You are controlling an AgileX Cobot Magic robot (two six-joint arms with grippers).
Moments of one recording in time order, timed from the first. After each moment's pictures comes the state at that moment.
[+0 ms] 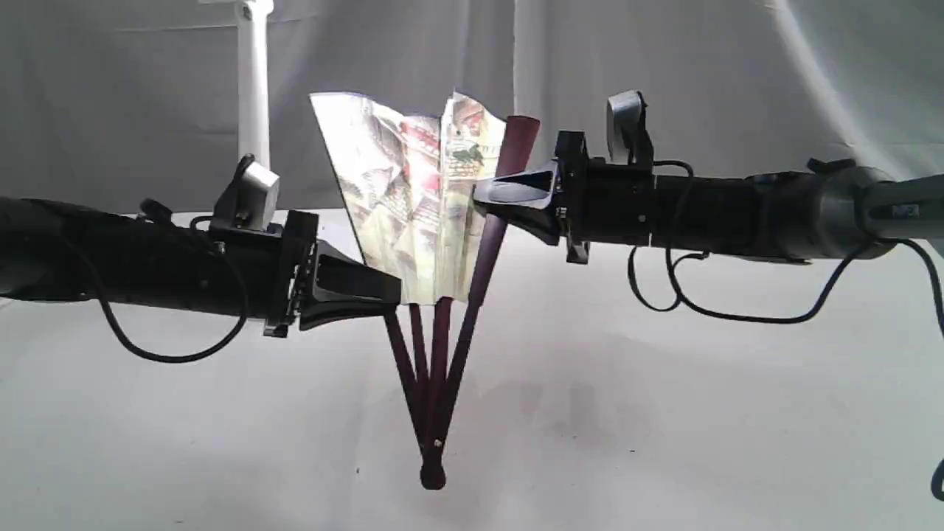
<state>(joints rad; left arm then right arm) -0.08 2.12 -1.28 -1.49 1.20 1.10 0.14 2.35 -1.62 1.77 1.22 -1.10</state>
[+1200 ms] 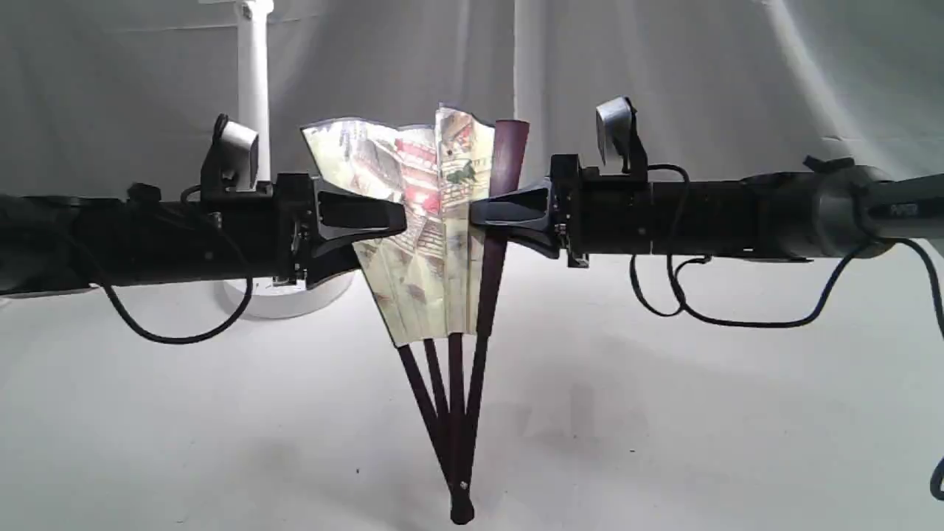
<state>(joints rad) -0.08 2.12 -1.29 -1.71 1.19 1.29 0.14 2.35 -1.62 1.69 1.23 -1.18</state>
